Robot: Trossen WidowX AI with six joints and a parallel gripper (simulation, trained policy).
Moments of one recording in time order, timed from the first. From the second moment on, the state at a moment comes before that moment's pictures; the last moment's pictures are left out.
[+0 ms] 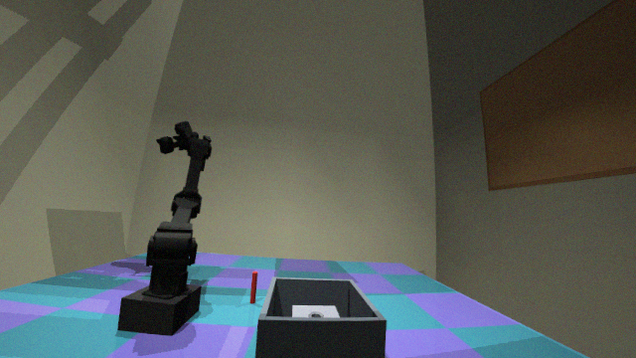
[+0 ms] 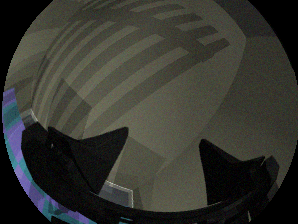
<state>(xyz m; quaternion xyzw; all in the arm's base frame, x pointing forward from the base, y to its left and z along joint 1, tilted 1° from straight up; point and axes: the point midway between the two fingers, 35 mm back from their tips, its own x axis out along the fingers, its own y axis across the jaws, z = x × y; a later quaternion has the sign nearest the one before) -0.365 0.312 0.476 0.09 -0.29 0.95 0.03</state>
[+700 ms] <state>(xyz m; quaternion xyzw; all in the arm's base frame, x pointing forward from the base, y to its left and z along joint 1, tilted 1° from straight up) -0.334 0.178 0.591 0.26 -0.50 0.83 0.05</state>
